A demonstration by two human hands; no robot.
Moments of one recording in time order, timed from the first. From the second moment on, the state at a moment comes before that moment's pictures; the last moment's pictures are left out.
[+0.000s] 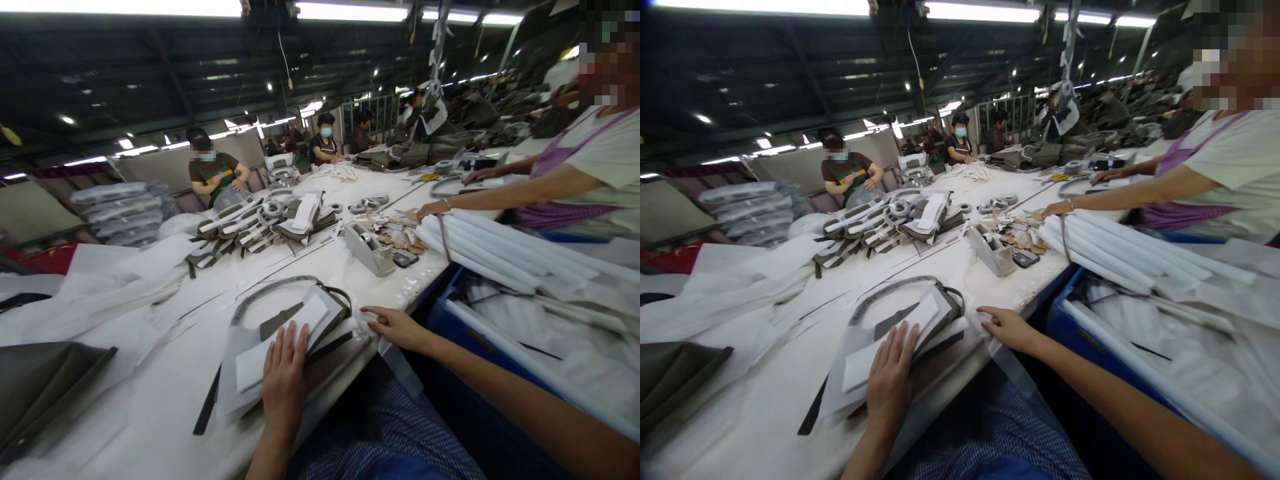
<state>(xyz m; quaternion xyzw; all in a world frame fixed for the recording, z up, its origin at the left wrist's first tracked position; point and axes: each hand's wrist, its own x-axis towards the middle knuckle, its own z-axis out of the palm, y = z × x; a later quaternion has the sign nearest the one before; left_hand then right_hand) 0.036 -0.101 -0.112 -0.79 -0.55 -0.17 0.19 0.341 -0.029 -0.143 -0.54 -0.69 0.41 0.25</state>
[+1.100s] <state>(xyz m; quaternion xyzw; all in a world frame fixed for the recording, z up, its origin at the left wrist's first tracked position) -0.022 -0.088 -0.065 -0.66 -0.66 -0.34 0.11 0.247 -0.064 -0.062 -0.14 -0.81 0.31 0.48</state>
